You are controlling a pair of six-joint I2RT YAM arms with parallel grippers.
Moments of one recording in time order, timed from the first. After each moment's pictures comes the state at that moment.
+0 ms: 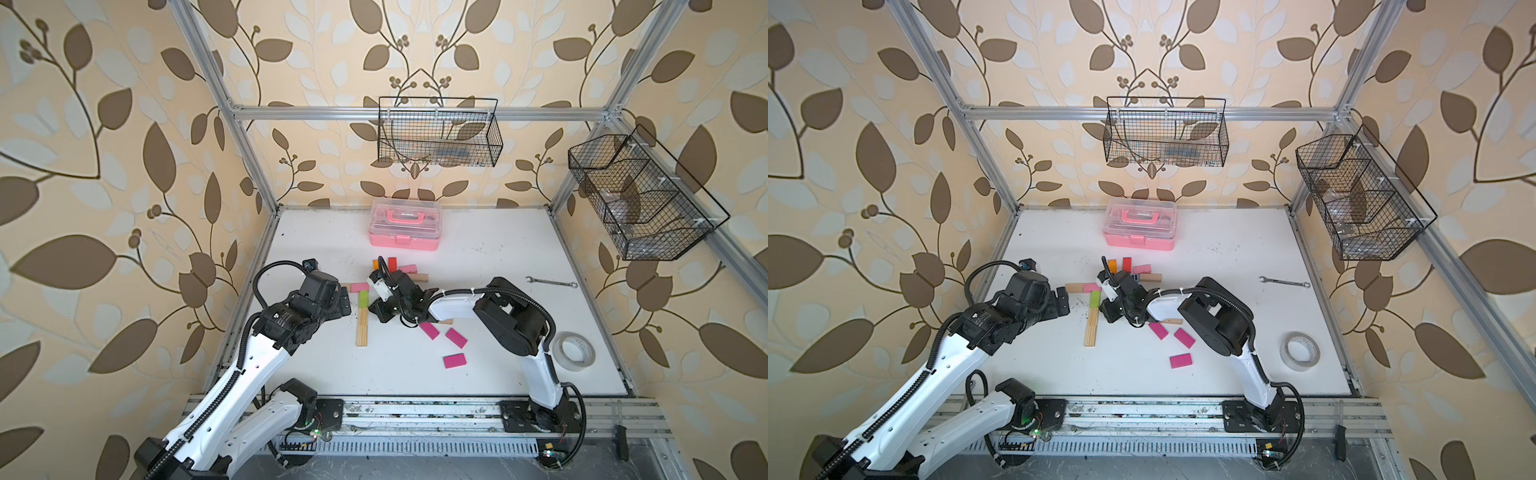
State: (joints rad) left arm -0.44 0.85 0.87 -0.93 -0.32 -0.59; right arm 0.87 2.14 1.25 0.16 -0.21 0.32
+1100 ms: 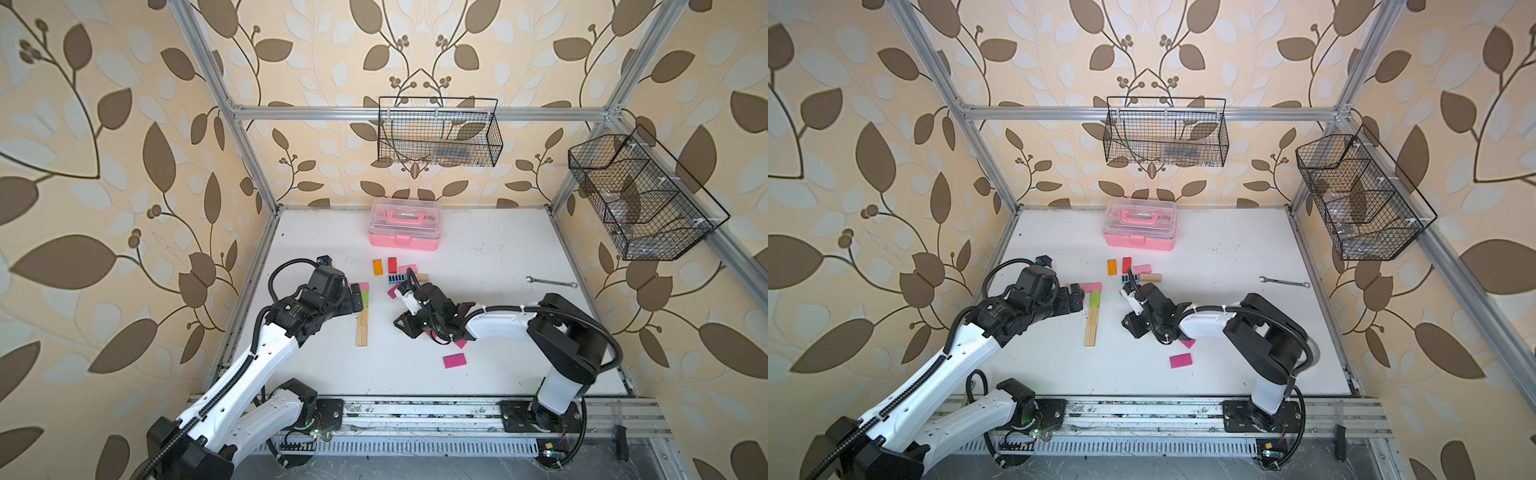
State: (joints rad) left arm -0.43 0.96 0.84 -0.75 -0.13 -0.58; right arm 0.85 1.71 0.83 0.09 -0.13 0.34
